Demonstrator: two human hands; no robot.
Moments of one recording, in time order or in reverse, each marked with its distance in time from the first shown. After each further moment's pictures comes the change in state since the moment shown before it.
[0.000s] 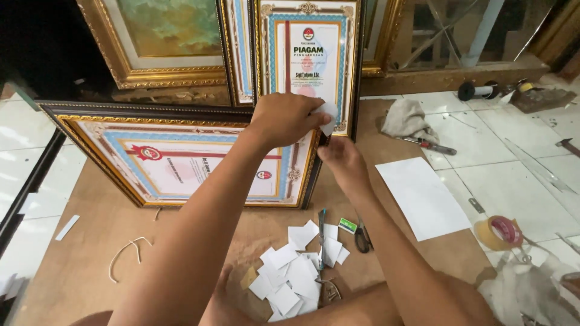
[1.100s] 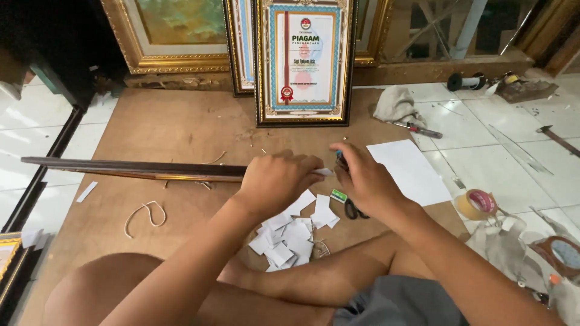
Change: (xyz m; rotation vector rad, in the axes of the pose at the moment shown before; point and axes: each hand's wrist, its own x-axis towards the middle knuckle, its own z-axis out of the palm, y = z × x) left_hand -0.188 0.081 0.064 0.141 0.243 0.170; right_hand -0.178 -0.084 -0.083 -0.708 -0.223 -0.338
